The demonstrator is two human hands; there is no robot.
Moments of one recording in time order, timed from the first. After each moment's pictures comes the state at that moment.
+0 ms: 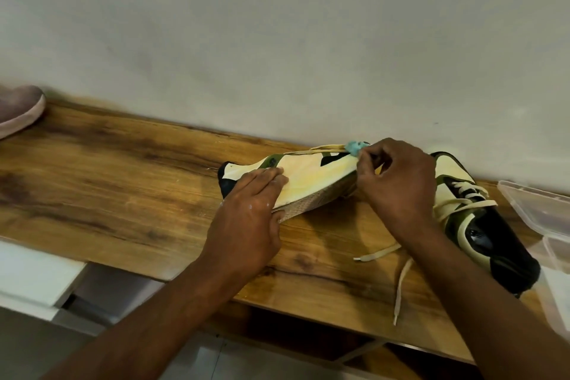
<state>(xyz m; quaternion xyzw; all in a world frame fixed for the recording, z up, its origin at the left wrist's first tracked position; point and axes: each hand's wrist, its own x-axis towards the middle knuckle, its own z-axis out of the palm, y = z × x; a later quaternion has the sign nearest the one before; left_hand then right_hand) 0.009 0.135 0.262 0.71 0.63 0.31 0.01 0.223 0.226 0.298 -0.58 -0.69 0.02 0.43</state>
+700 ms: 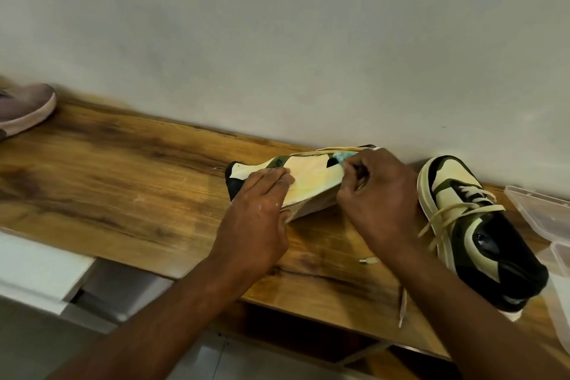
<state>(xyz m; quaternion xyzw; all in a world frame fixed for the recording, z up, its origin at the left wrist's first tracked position) 0.010 0.133 0.263 0.71 0.63 0.31 0.01 0.192 0.205 0.285 -0.54 -0.72 0.01 0.43</state>
